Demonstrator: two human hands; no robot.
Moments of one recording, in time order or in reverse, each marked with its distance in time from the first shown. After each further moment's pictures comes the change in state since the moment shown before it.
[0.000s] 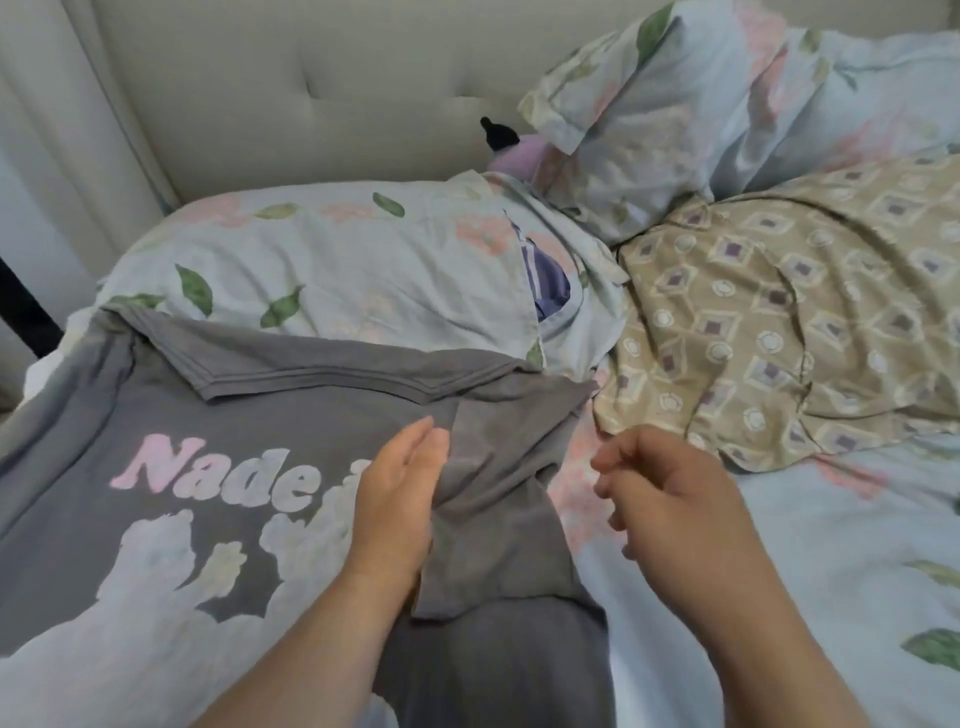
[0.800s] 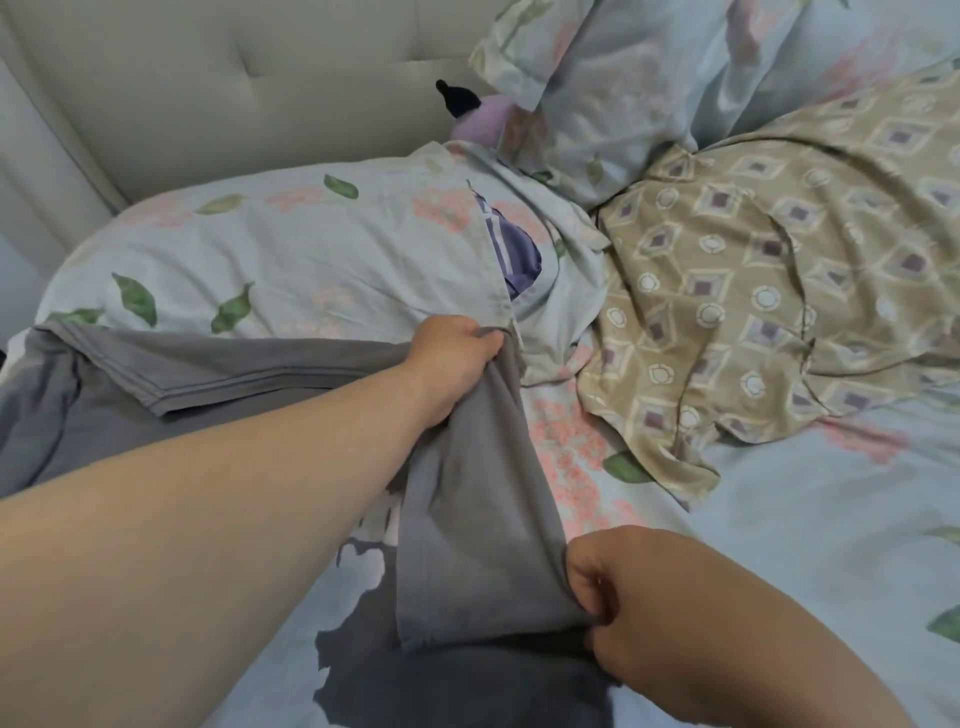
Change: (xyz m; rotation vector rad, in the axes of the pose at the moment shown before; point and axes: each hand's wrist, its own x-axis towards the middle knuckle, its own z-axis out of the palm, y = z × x) left_hand 0.107 0.043 0.088 0.540 -0.205 0.063; right_hand -0.007 0.011 -0.009 -0.566 -0.649 0.004
